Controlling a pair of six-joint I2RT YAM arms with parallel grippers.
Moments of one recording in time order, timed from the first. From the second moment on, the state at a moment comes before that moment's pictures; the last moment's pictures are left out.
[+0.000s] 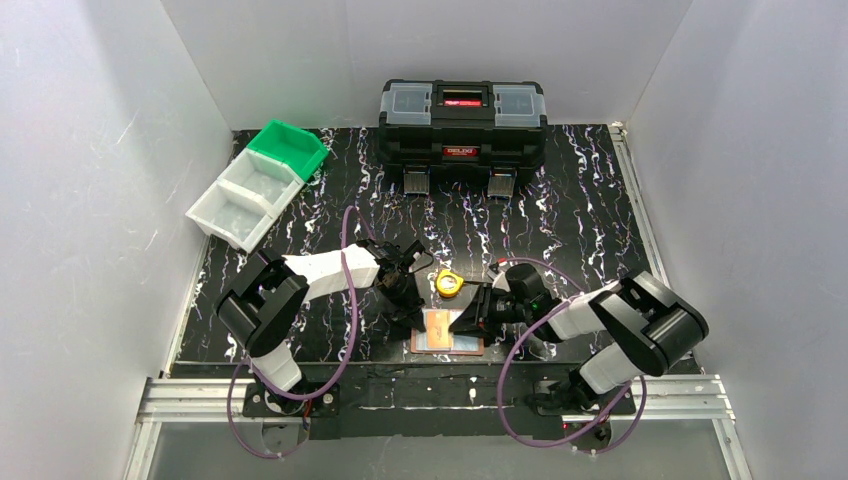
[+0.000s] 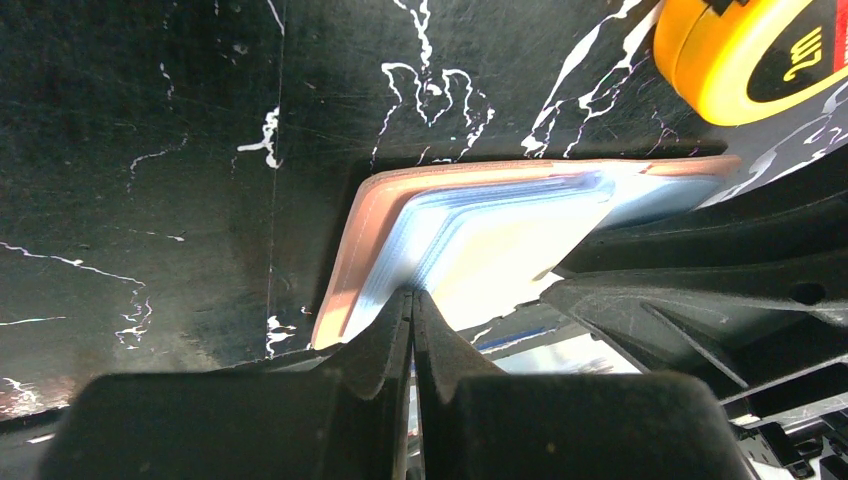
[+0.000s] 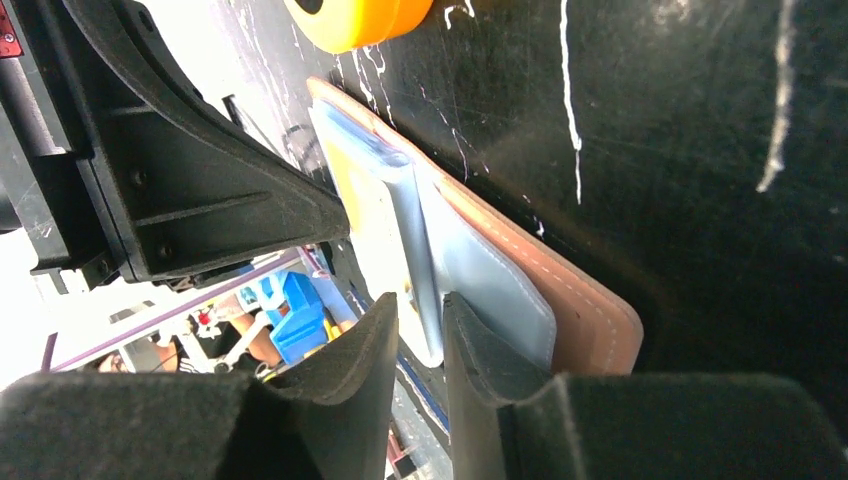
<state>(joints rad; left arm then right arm) -0.78 1.70 0.94 -0.62 0.31 -1.06 0.65 1.50 0.24 0.56 -0.62 1.15</state>
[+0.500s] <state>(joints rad) -0.78 1.71 0.94 -0.63 0.32 -1.06 0.65 1.56 0.26 0.62 -0.64 1.16</state>
